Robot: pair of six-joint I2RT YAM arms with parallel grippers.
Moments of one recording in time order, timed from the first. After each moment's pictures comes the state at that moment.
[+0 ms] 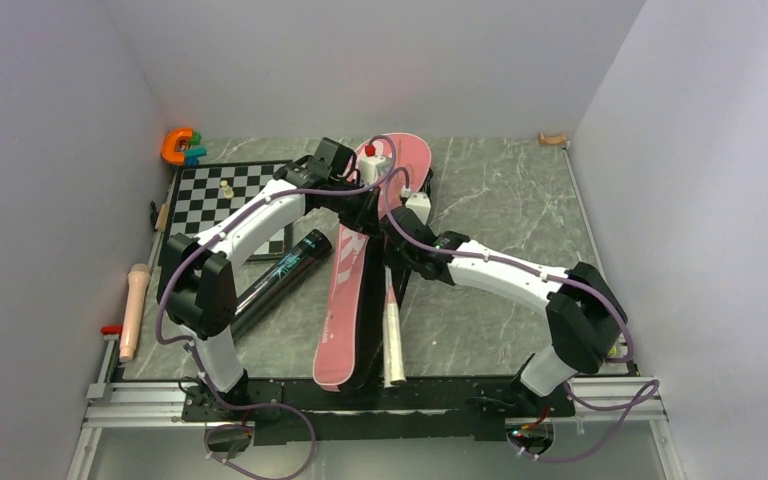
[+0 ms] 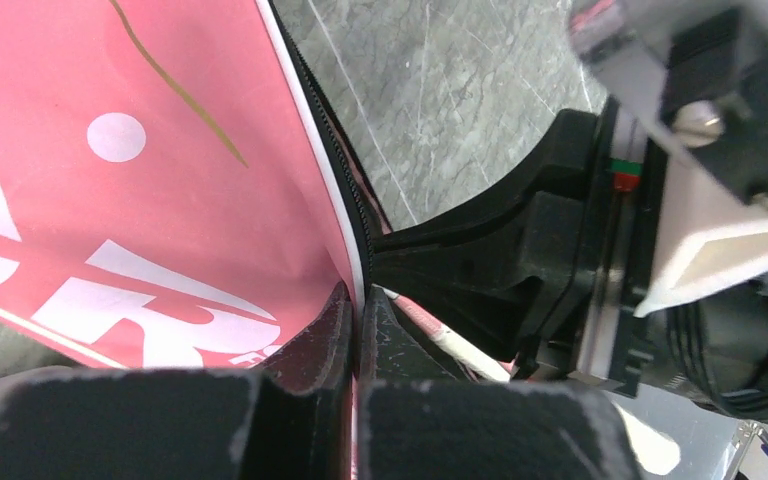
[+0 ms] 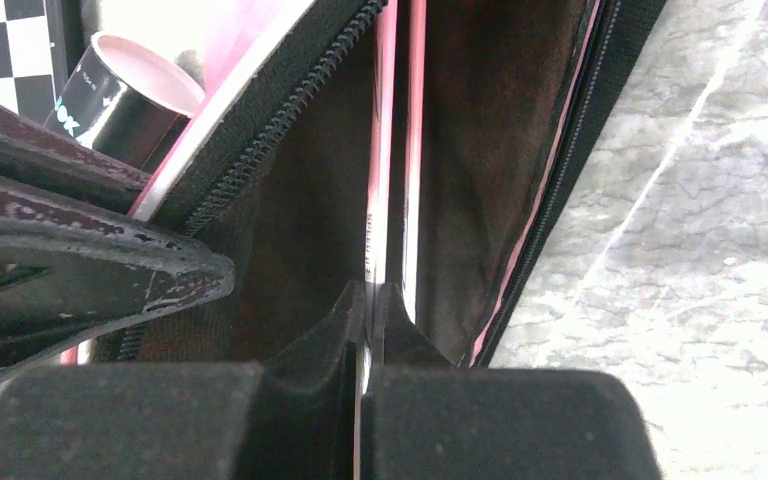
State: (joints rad) left arm -0.54 1.78 1.55 -0.67 0.59 -0.04; right arm 0.84 1.57 1.10 -0.37 0.33 0.77
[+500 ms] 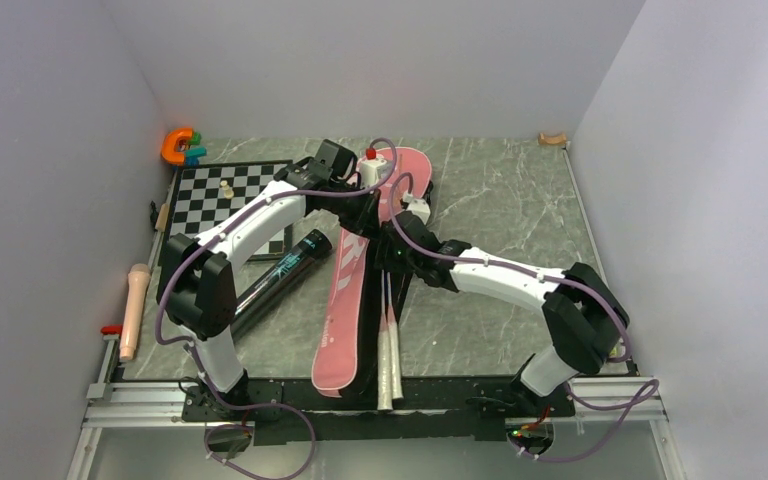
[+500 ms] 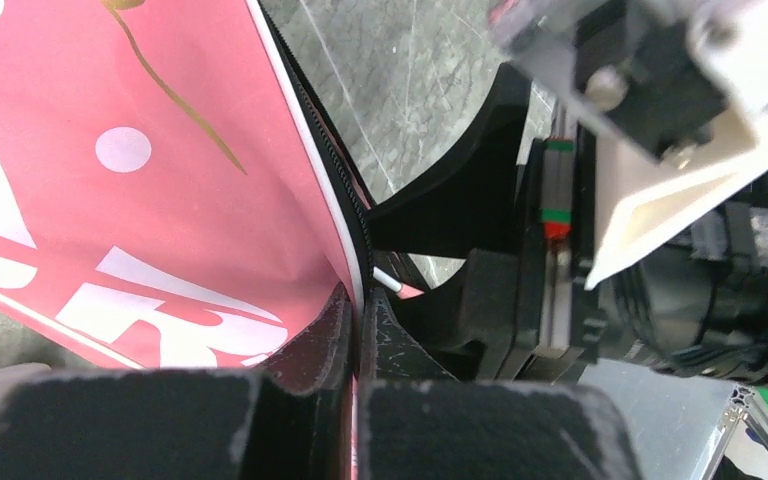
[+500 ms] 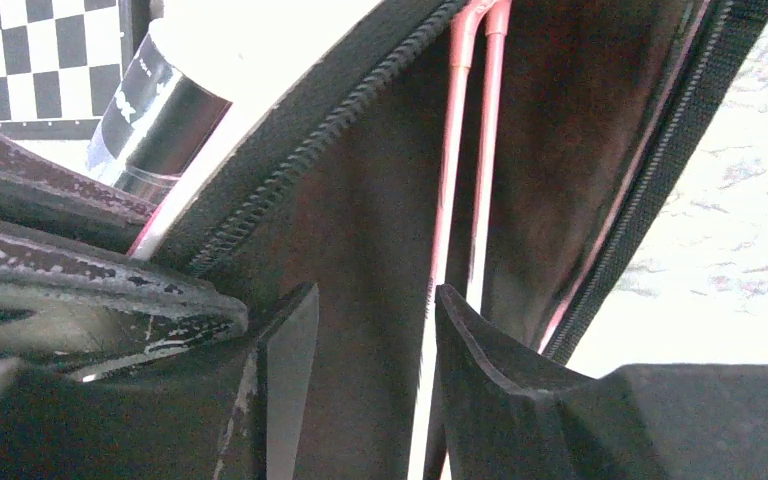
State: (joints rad) left arm -0.54 1.78 1.54 -0.68 0.61 -0.04; right arm 0.83 1.57 0.98 -0.15 0.23 0.81
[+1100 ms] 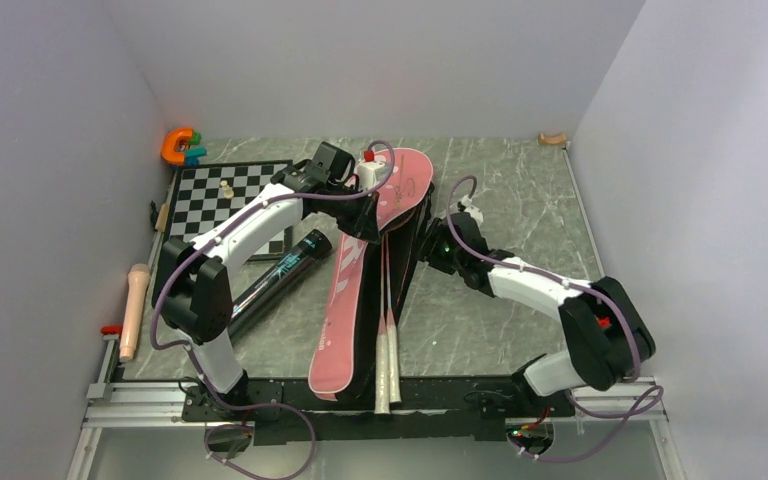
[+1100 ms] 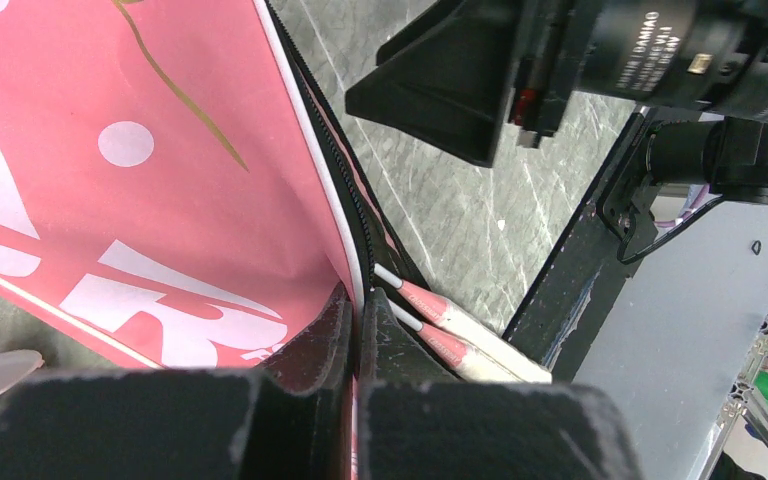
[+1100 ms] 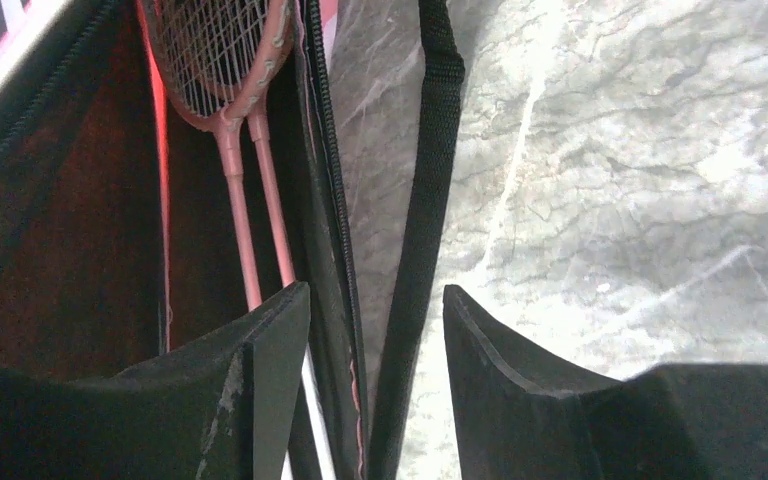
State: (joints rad) left arm -0.54 1.75 1.51 -0.69 0.61 -0.04; right arm 0.54 1.41 0.70 0.02 0.10 0.85
